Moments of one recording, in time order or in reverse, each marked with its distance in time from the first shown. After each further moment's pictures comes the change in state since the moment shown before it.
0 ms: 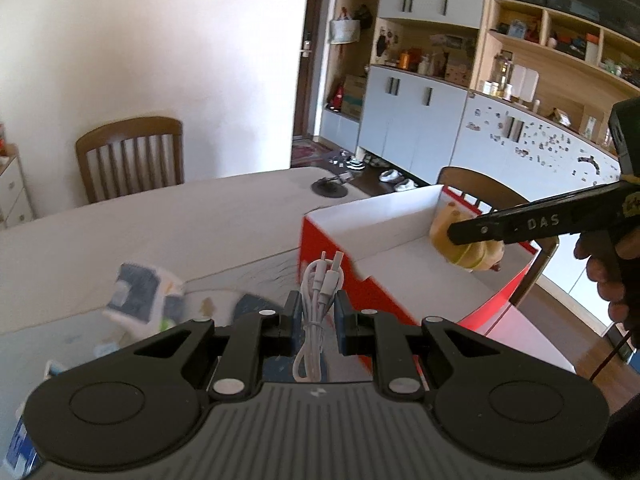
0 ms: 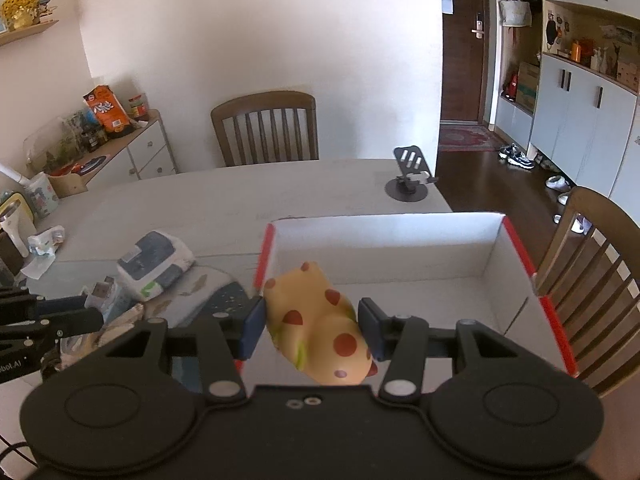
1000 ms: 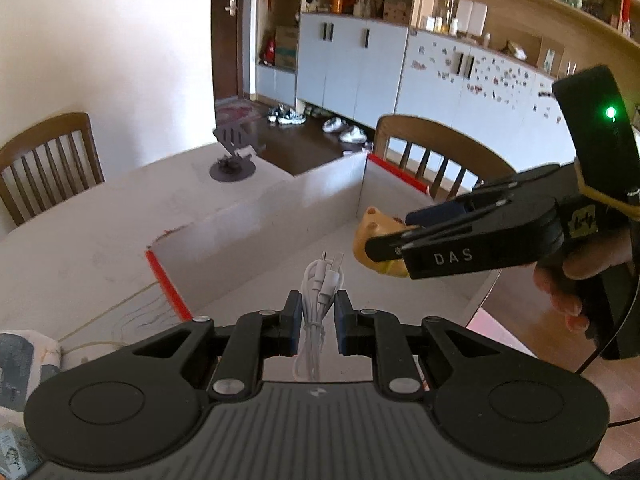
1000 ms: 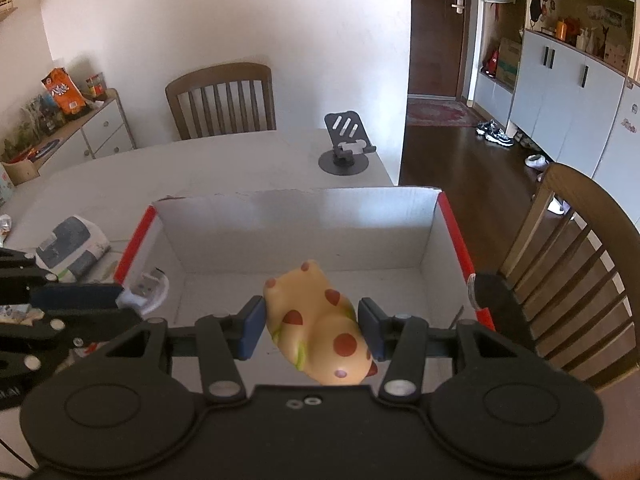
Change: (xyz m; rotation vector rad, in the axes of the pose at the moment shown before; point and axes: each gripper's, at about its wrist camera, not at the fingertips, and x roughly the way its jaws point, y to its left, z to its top) left arm 0.123 -0.095 0.042 0.141 0.171 -0.129; right arm 0.053 -0.089 0.004 0.003 0.086 -0.062
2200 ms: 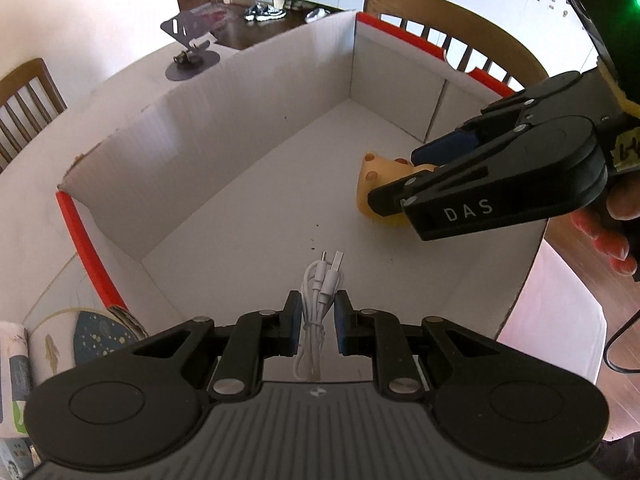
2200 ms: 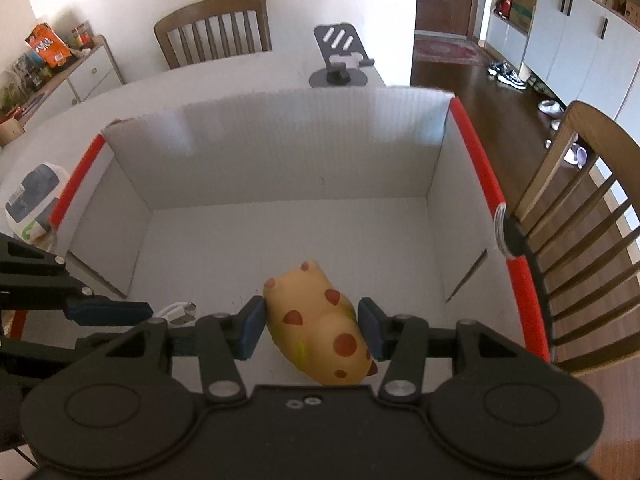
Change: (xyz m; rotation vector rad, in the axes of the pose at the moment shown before) left arm 0.082 -0.013 -0.007 0.098 0.343 -0.001; right arm 0.056 -0.022 -0.016 0.007 0.213 0.021
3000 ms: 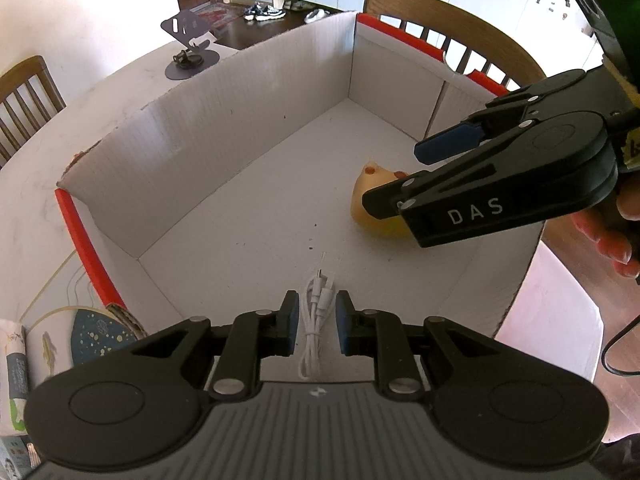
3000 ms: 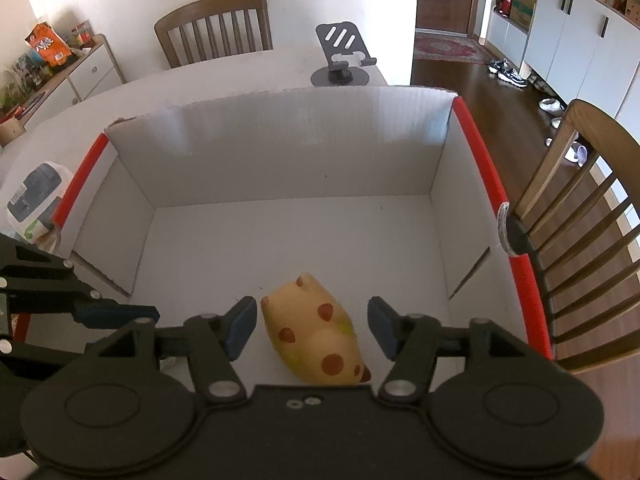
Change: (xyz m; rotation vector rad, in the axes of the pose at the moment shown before) left arm -0.001 0.000 0.001 -0.006 -0.010 -0.007; right arm -0.005 0.002 0.002 0.001 -0.001 0.007
